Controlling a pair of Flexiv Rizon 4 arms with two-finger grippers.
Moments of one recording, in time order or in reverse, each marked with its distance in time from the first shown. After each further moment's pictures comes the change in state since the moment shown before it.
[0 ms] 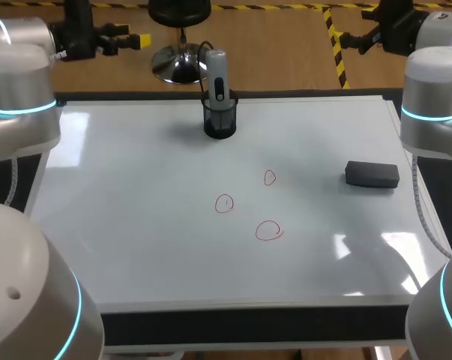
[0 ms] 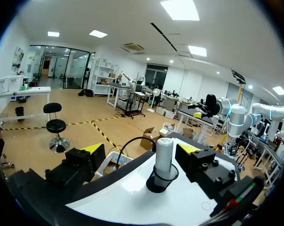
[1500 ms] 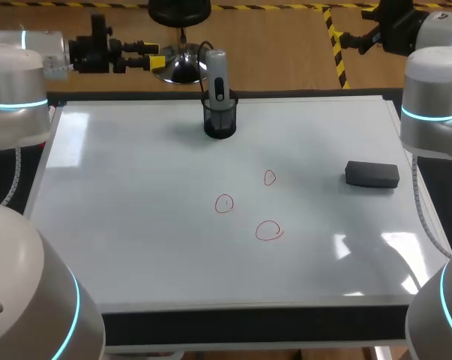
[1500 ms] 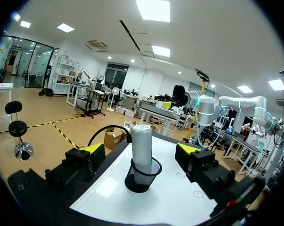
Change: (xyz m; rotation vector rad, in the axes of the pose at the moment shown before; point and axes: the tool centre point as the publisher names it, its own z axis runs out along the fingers) left arm 0.013 0.045 0.046 -0.009 0.400 0.018; right arm 0.000 0.000 0.000 0.000 0.000 0.000
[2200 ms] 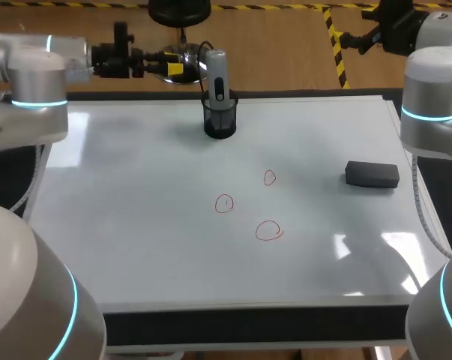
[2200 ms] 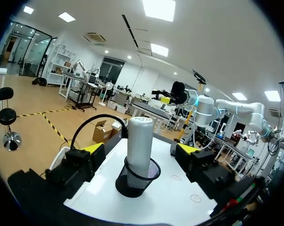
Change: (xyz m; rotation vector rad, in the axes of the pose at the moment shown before) left arm -0.003 0.021 0.044 -0.036 0.084 -0.076; right arm 0.000 0.000 0.000 0.000 0.000 0.000
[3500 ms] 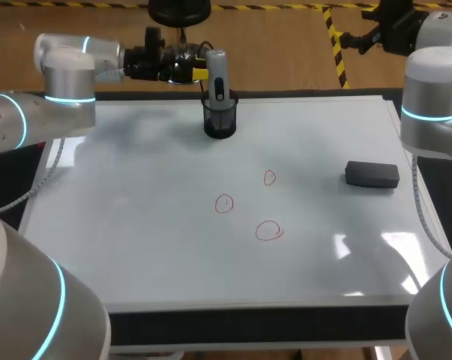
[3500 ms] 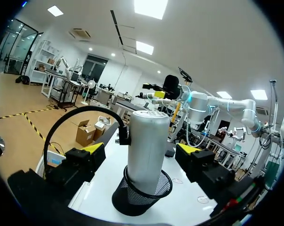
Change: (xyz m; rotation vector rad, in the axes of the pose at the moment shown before) left arm -0.012 0.013 0.066 -0.004 0.175 0.015; right arm 0.000 0.000 0.000 0.000 0.000 0.000
